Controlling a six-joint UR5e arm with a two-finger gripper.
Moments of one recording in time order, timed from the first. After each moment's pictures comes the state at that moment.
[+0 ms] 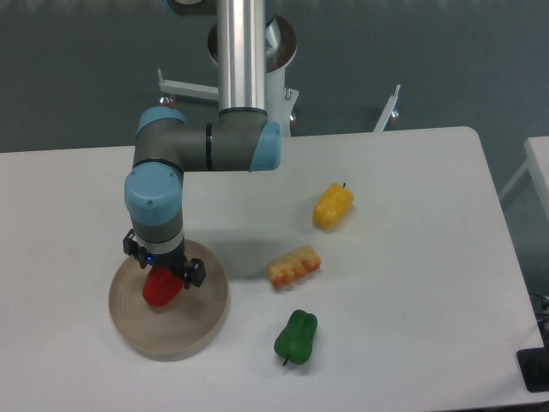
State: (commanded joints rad) arm 1.85 -2.16 -1.43 -1.10 1.47 0.44
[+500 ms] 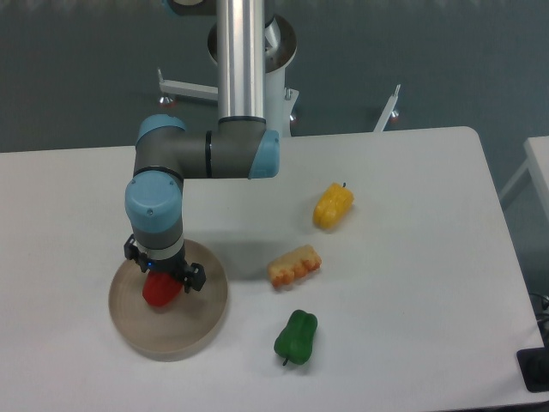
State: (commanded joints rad) arm 1.85 -2.17 -1.43 -1.08 1.47 0.44
